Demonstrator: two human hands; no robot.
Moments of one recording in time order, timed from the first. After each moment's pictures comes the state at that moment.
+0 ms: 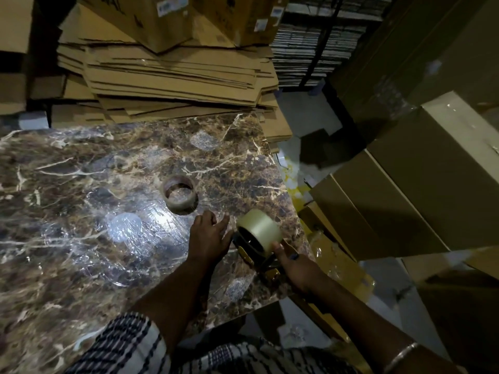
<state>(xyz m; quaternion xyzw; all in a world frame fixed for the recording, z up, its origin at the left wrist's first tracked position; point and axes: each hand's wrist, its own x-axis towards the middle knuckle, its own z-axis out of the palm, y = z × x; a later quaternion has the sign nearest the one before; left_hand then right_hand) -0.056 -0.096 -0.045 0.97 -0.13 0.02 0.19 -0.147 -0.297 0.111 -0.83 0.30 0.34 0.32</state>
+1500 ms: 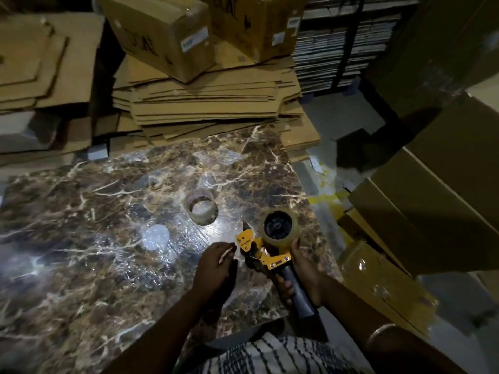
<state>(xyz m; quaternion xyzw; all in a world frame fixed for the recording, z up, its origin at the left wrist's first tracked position) -0.107 -0.071 -0.016 0.89 0.00 -0.06 0.45 -0.131 -0.321 0.018 -0.35 0.28 0.48 0.75</state>
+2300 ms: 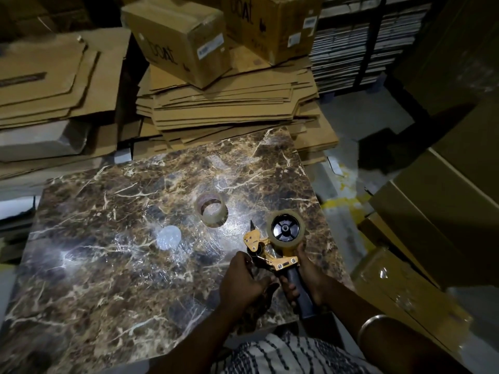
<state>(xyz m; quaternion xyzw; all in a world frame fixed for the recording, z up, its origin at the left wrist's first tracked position) -0.138 -0.128 0.014 0.91 0.10 -0.14 0.37 -0.119 -0.322 -0.001 -0.37 0.30 0.46 0.75</state>
